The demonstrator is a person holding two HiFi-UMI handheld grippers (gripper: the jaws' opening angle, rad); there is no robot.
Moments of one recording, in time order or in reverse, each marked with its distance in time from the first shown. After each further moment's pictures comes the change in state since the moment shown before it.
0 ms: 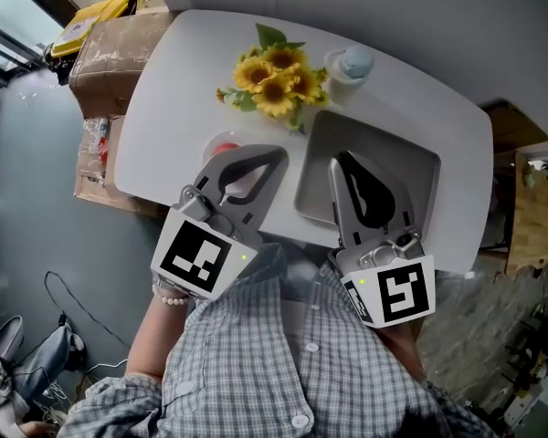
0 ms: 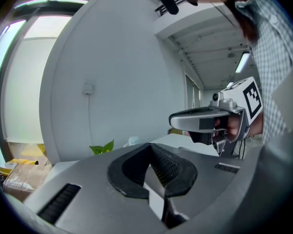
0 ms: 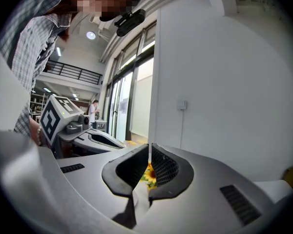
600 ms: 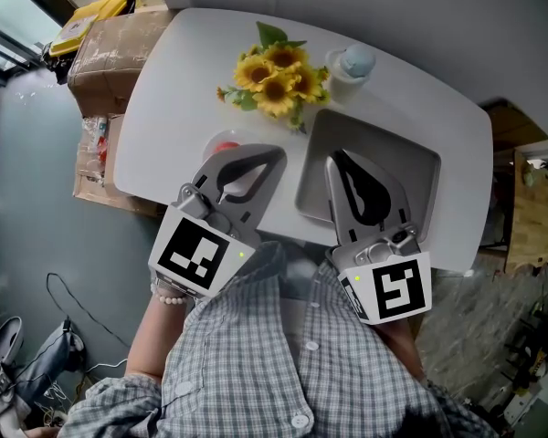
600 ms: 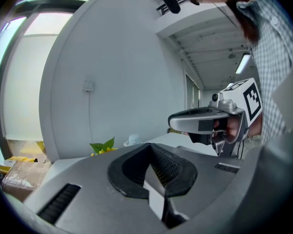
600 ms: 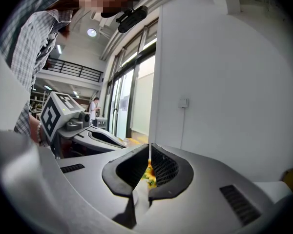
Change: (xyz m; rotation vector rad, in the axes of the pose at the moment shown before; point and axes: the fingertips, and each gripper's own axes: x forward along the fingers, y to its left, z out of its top) left arm -0.002 0.004 -0.004 -0.012 0.012 -0.012; right arm 0.007 0.005 -0.005 -0.016 0.027 0.004
